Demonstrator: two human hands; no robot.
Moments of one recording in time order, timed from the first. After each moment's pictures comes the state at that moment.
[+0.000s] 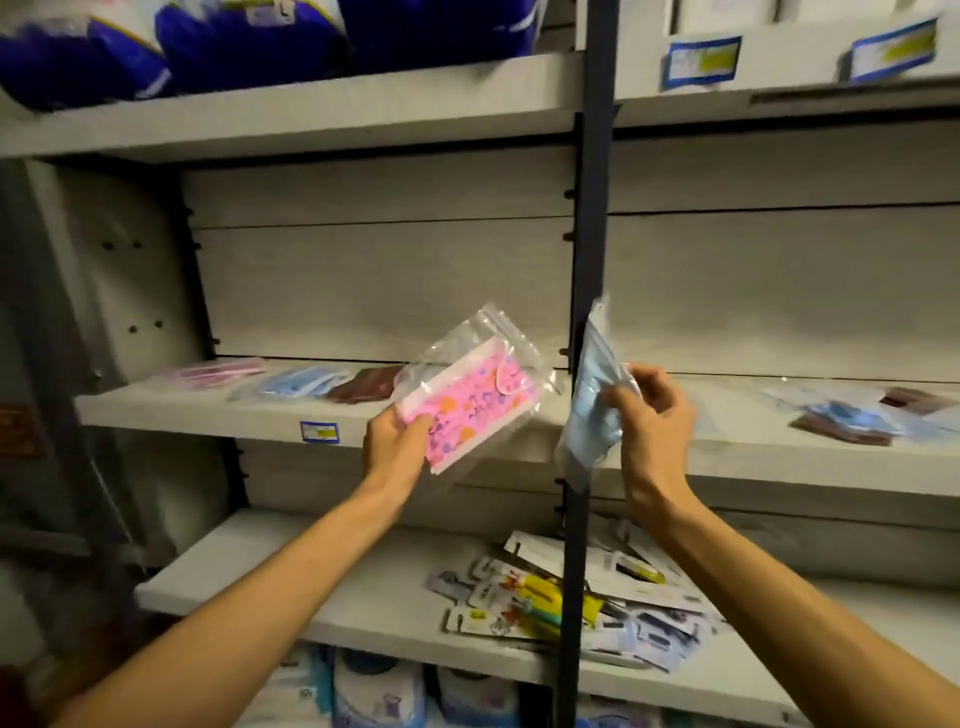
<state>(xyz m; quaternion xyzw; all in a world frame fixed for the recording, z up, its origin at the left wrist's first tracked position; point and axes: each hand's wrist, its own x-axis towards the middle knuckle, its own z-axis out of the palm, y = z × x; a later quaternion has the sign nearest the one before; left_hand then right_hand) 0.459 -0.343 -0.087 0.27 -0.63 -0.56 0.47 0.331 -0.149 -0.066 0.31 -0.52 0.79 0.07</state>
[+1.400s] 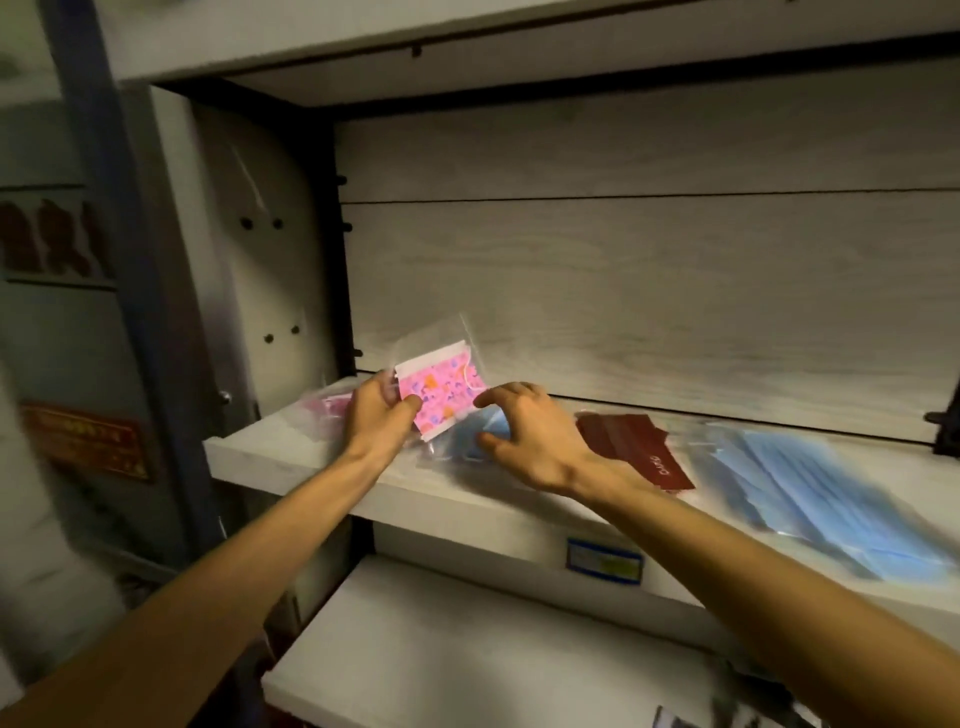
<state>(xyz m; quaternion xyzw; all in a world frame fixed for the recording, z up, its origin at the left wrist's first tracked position) 0.543 -0.796 -0.061 0.35 -0.69 -0.43 0.47 0.411 -0.659 -0.051 0.62 -0.74 0.25 0.09</state>
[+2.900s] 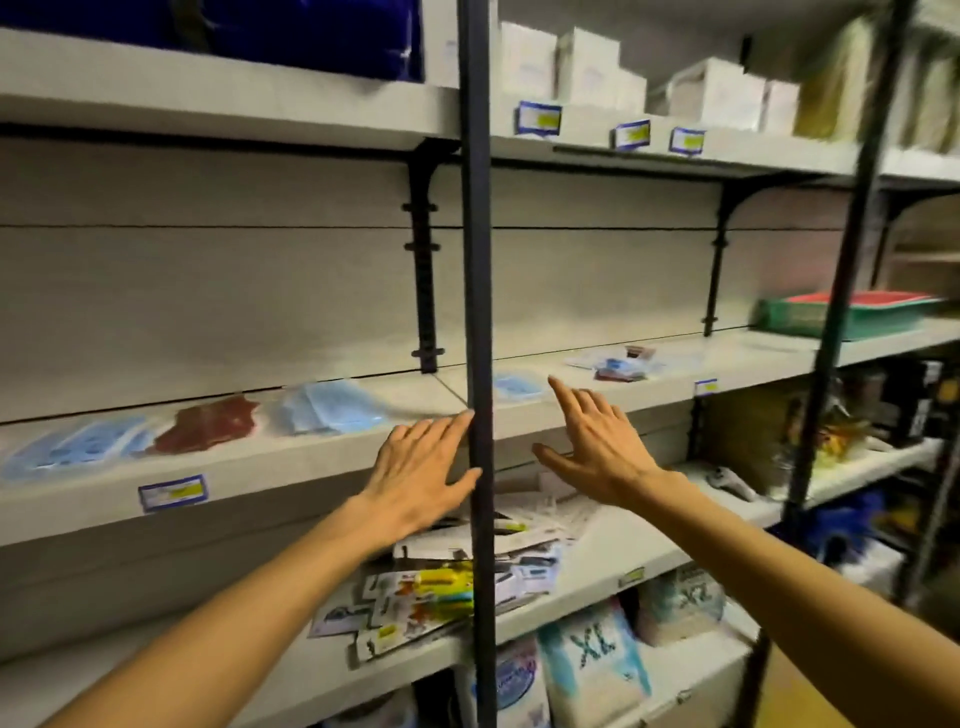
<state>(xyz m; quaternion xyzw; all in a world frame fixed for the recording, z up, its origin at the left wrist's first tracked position) 0.446 -0.341 -0.102 -0.11 -0.95 0.02 0.28 0.387 -0.098 -0.090 0.27 -0.92 0.12 0.26</state>
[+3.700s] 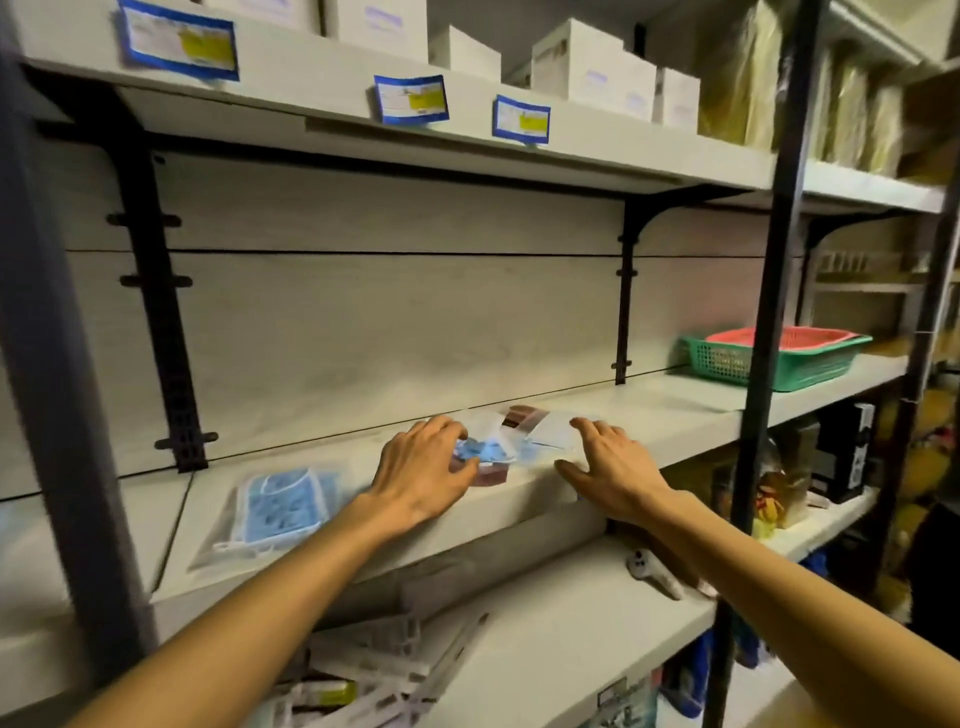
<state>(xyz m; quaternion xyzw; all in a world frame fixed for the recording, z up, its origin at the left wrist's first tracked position) 0.088 -0.108 -0.069 -0.12 -0.95 -0.06 0.28 0.063 0.147 -0.075 0.12 -0.97 0.11 0.19</state>
